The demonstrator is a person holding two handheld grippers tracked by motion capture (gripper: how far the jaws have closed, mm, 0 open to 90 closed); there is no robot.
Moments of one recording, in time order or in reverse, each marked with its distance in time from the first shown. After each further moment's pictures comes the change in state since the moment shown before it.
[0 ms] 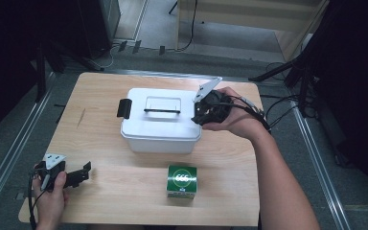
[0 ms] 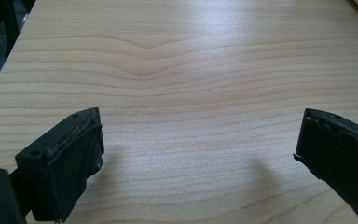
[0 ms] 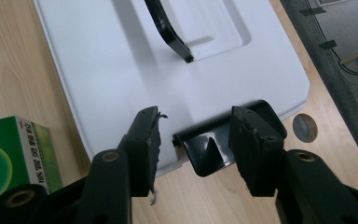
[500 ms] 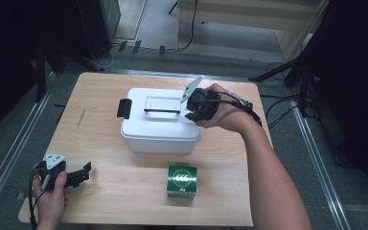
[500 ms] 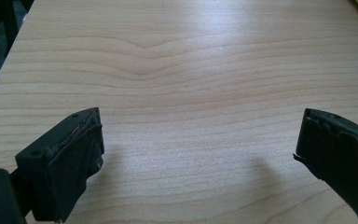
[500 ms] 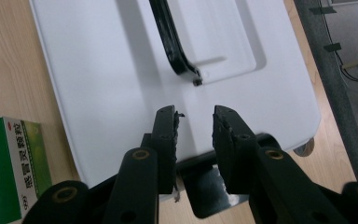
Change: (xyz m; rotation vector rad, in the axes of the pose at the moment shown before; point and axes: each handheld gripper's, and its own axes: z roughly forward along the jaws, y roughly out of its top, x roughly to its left) left arm -0.001 0.000 0.001 -0.001 -0.002 0.001; right arm 0.003 0.027 0.016 0.067 0.006 -0.098
